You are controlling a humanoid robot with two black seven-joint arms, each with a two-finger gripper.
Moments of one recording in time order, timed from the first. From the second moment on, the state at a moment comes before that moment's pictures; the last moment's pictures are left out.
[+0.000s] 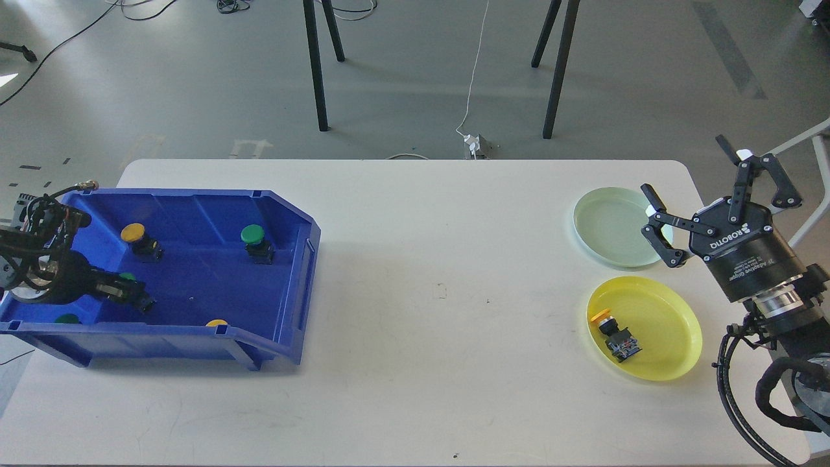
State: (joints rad) left arm -0.84 0.76 -0.13 -0.63 1.88 -0.42 -0.49; right arm 0.10 -0.73 0.97 1.49 -0.04 0.40 0.49
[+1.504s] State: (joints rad) left arm -0.89 0.62 -0.53 -1.12 0.97 -0.49 -0.49; right arm 0.33 -0.72 0.77 1.43 -0.24 0.24 0.49
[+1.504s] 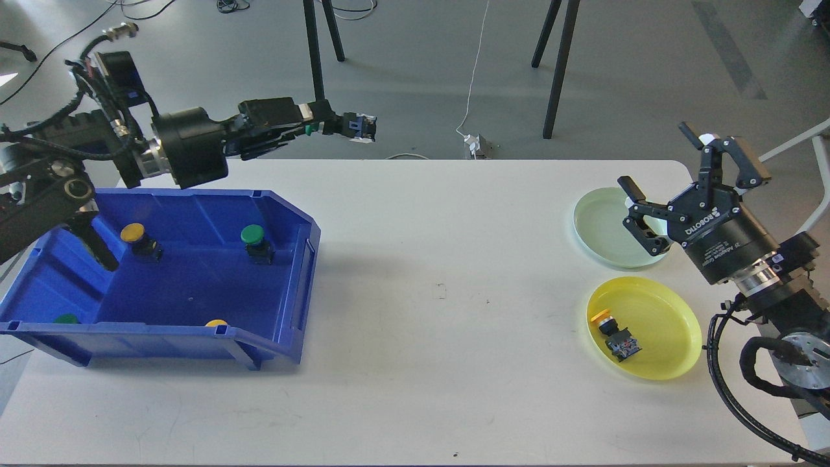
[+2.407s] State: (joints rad) left arm -0.82 0.54 -0.53 -1.06 0.78 -0.49 -0.49; right arm 0.79 -0.13 0.40 1.11 -0.36 -0.13 0.49
